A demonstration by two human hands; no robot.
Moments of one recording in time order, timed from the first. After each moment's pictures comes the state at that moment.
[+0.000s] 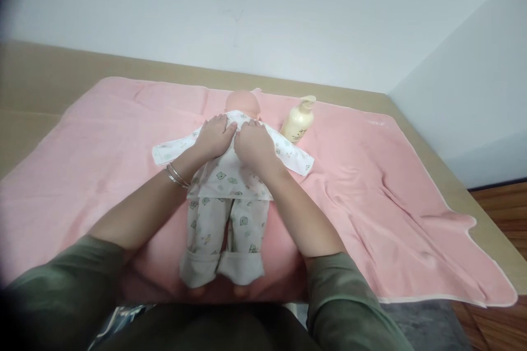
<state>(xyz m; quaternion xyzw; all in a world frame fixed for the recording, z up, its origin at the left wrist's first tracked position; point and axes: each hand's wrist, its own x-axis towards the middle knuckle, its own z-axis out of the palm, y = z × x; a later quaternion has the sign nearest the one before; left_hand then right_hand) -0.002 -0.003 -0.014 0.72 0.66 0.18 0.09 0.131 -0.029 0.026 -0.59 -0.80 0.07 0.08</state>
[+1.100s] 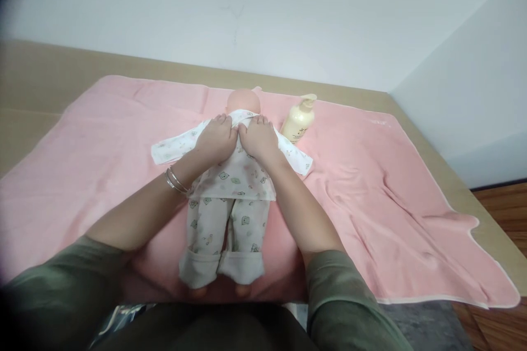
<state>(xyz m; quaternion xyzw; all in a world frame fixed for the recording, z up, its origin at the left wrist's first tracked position) 0.008 -0.021 -0.008 0.78 0.61 0.18 0.03 0.142 -0.002 0.008 -0.62 -0.77 0.10 0.09</state>
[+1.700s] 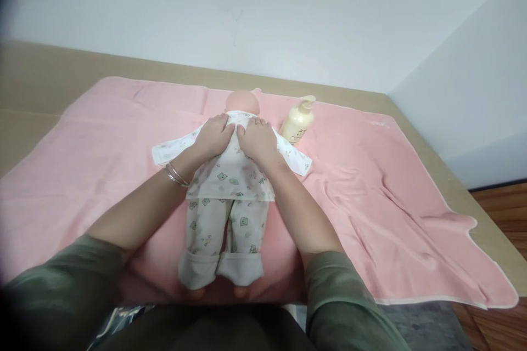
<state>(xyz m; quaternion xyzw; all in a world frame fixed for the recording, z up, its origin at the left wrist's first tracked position) -0.005 0.001 -0.010 0.75 0.62 0.21 0.09 0.139 -0.010 0.013 -0.63 -0.76 0.10 0.10</state>
